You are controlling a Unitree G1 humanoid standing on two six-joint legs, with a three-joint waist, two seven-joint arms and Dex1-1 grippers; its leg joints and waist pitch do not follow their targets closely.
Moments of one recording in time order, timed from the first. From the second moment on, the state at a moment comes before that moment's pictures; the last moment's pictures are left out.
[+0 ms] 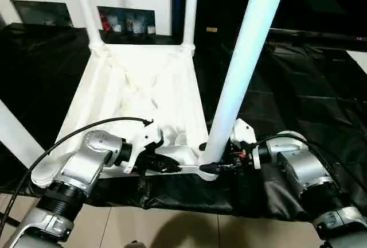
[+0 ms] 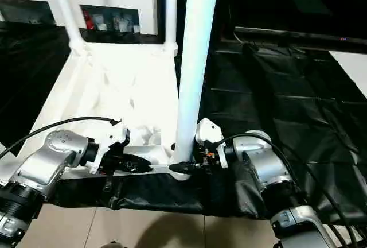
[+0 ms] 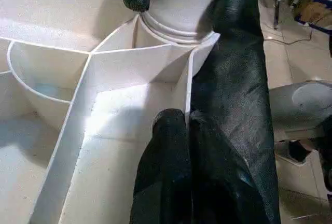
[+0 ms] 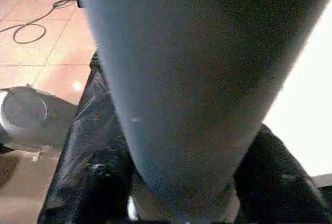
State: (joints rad) left arm -0.44 0.45 -0.29 0.33 -0.09 0.30 -1.33; right arm -0.48 -0.35 0.24 0.52 0.12 0.00 1.37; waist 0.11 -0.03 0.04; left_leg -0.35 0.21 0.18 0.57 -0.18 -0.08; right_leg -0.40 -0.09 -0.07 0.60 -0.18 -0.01
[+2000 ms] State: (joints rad) left arm -0.45 0.43 -0.27 0.33 -0.08 0.34 -1.28; right arm -0.50 -0.32 0.22 0.61 0.07 -0.02 1.24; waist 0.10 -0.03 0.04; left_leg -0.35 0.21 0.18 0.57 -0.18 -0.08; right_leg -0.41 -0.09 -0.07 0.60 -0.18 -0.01
